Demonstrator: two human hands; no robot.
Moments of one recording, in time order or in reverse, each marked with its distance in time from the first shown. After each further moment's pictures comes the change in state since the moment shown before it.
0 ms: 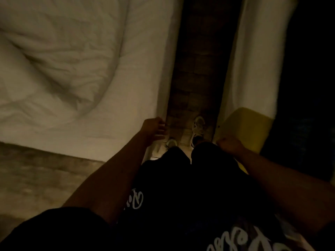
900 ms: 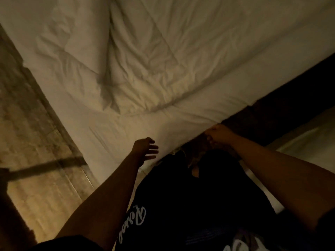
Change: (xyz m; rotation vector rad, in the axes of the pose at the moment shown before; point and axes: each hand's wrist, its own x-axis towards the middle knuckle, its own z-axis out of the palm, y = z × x) left_hand 0.043 0.103 -0.085 -0.887 0.258 -0.168; right_hand 0.122 -0.444 -0.116 -0.619 -0.224 -0.424
